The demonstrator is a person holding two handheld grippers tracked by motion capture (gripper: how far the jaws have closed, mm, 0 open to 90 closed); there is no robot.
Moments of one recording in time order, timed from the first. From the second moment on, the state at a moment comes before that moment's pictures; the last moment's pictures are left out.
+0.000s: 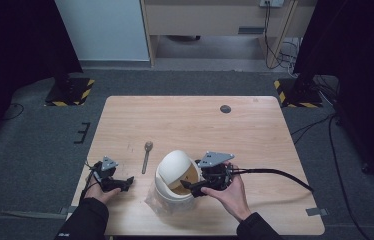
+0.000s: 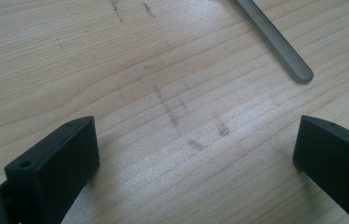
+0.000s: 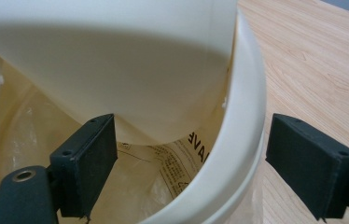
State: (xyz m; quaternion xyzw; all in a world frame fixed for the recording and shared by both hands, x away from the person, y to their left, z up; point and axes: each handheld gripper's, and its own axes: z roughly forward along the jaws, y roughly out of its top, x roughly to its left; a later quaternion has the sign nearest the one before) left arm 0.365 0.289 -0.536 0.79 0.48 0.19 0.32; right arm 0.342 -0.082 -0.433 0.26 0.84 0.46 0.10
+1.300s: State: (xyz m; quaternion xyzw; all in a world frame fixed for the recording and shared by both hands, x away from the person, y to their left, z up) left arm 0.366 0.288 -0.513 0.77 0.49 0.20 0.35; right arm 0.362 -0.269 -0.505 0.48 0.79 0.34 0.19
